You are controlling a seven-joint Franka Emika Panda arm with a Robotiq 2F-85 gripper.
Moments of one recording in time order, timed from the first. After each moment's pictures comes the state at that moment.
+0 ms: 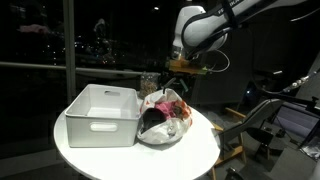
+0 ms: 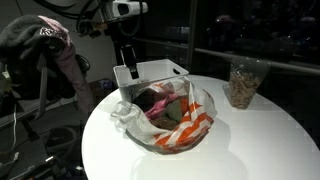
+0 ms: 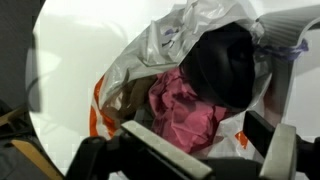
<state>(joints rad) 0.10 -0.13 0.09 -2.34 -0.21 2.32 0.81</state>
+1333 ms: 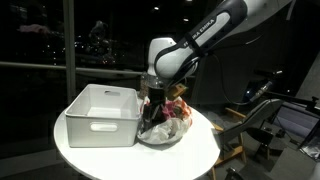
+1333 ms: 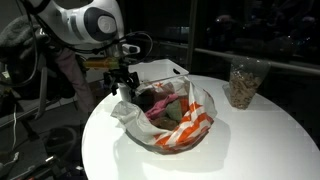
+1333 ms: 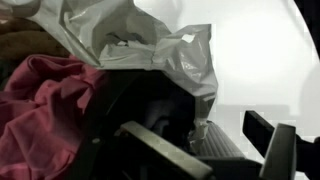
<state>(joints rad) 0.18 0.18 0.15 -2.26 -0.20 2.41 -0.03</state>
